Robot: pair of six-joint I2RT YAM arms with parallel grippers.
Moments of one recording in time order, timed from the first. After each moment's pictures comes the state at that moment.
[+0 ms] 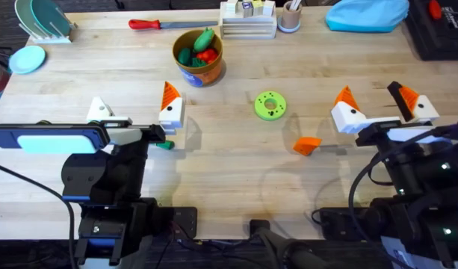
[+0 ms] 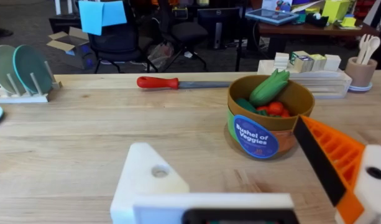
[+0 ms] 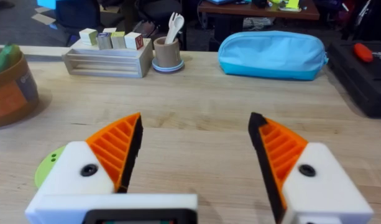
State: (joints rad) left arm 0.00 0.00 0.01 -0.02 0.00 -0.01; right arm 0.00 0.00 0.01 -0.09 -0.04 -0.01
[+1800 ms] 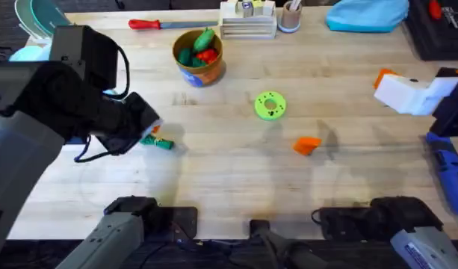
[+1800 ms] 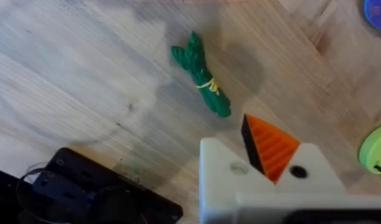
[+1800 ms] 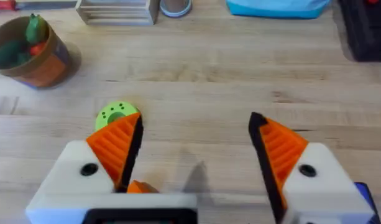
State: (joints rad) left arm 0.00 1.00 0.85 -1.16 0.00 -0.78; right arm 0.00 0.52 0.89 -0.92 -0.06 0.05
